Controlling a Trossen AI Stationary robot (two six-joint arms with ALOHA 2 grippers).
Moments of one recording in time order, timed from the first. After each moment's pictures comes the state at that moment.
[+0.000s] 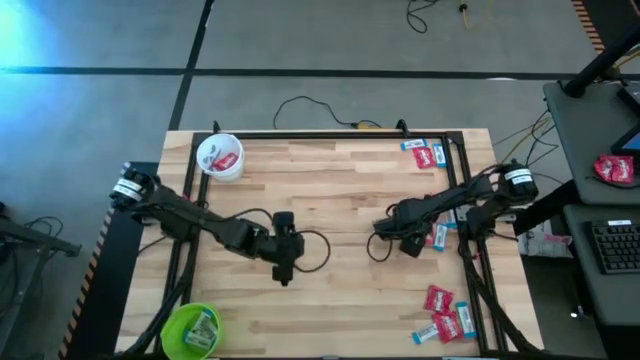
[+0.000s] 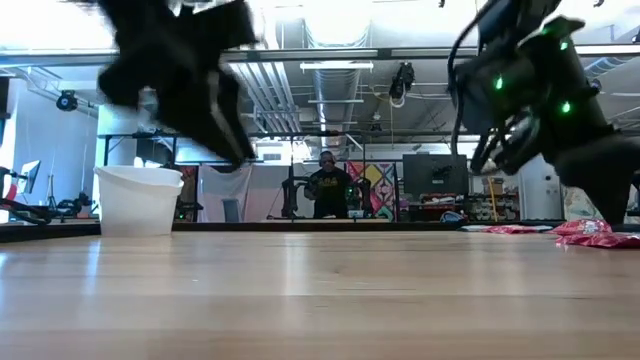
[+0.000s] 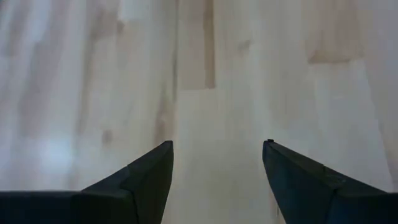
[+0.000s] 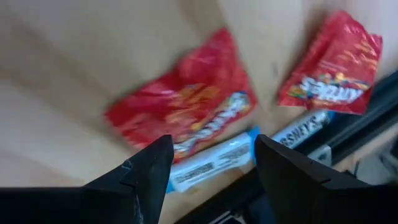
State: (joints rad) left arm -0.35 1.58 0.94 -0.35 -0.40 -0.14; right arm 0.10 1.67 0.90 -1.25 0.07 0.71
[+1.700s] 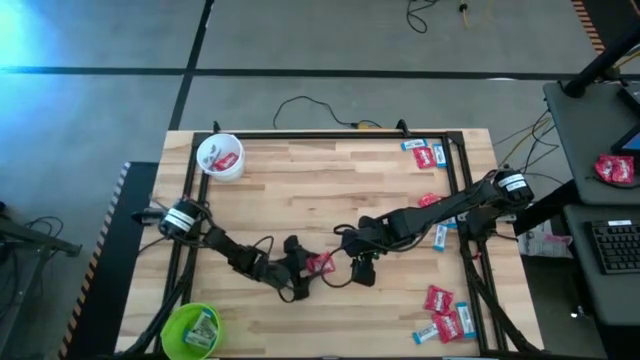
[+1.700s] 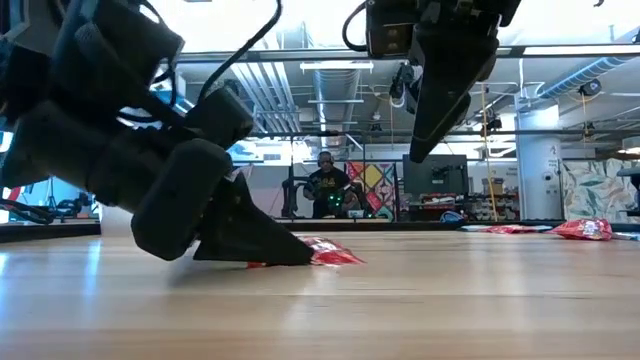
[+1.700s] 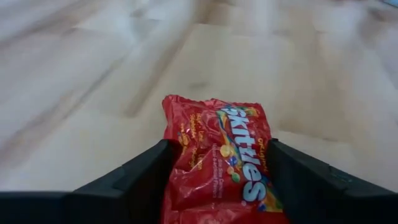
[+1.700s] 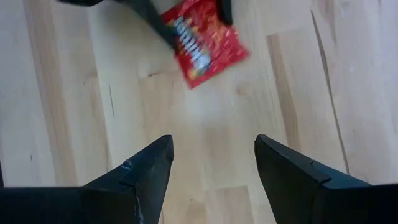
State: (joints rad) left arm -0.45 2.07 0.67 0.82 -0.61 -0.40; right arm 0.25 1.72 1.24 -0.64 -0.02 0.47
